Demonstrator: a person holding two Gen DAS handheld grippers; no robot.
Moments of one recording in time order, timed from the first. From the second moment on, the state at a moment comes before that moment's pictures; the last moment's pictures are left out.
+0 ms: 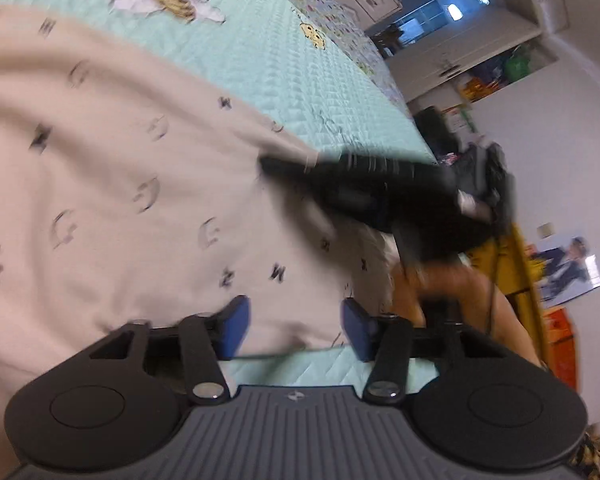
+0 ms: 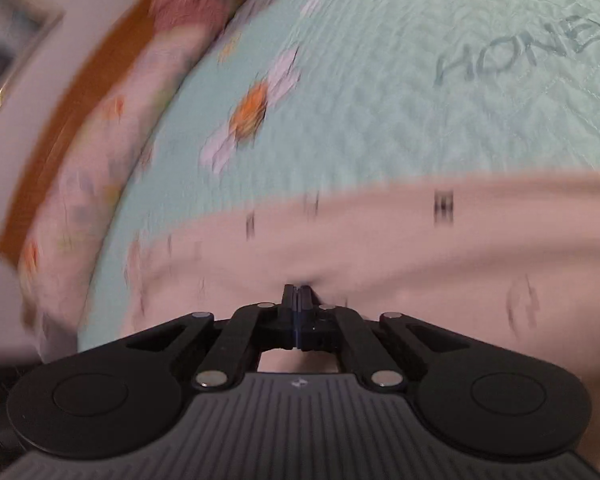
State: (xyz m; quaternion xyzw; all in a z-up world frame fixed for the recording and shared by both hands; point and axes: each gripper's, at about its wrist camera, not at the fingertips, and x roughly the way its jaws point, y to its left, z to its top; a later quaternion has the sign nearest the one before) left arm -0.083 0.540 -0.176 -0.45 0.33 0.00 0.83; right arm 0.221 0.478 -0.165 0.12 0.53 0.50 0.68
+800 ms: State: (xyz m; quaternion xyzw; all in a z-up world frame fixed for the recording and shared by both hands) left arm -0.212 0.620 -0.174 -0.51 0.25 0.02 0.82; right arm 0.123 0.608 -0.142 0.11 0.53 0.56 0.63
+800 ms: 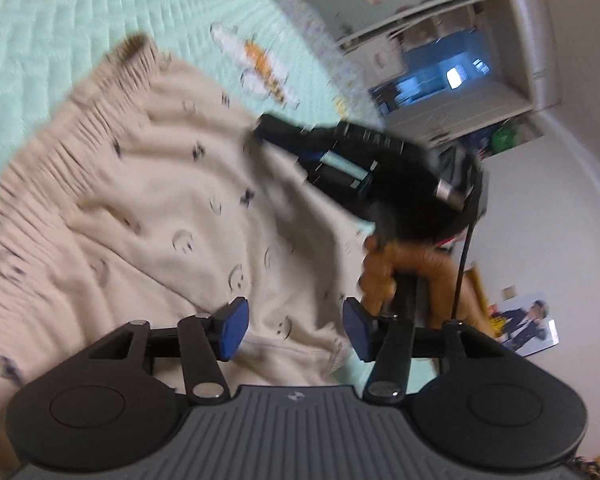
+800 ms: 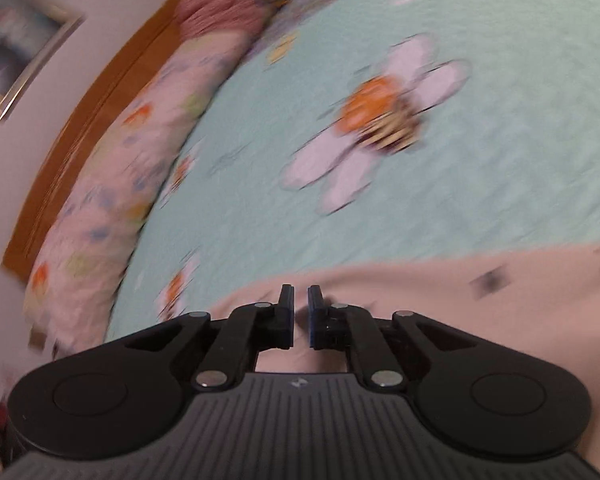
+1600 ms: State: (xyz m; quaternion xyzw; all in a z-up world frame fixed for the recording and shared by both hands) left arm -0.267 0.607 -0.172 -0.49 0.30 0.04 0.82; right arm 0.013 0.370 -0.133 0.22 0.51 0.46 0.70
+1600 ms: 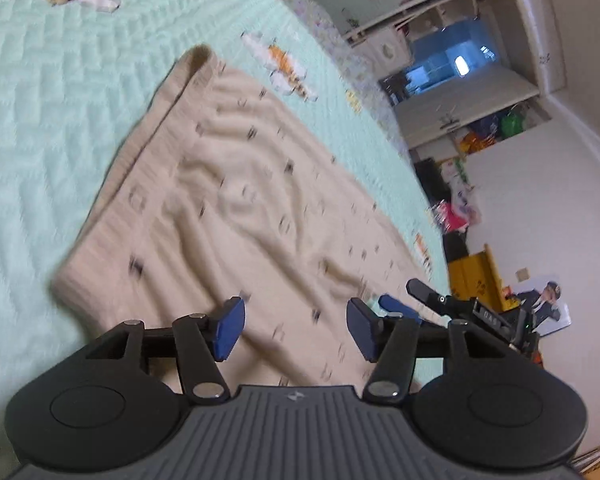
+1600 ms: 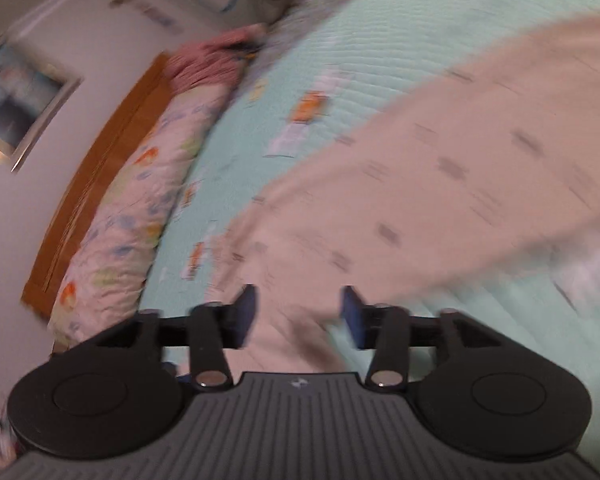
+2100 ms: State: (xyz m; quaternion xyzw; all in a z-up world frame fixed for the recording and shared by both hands) left arm -0.276 0.599 -0.178 -0.49 0.34 0.05 0.80; right arm 0.036 0.406 -0.174 0.38 0.55 0.38 0.64
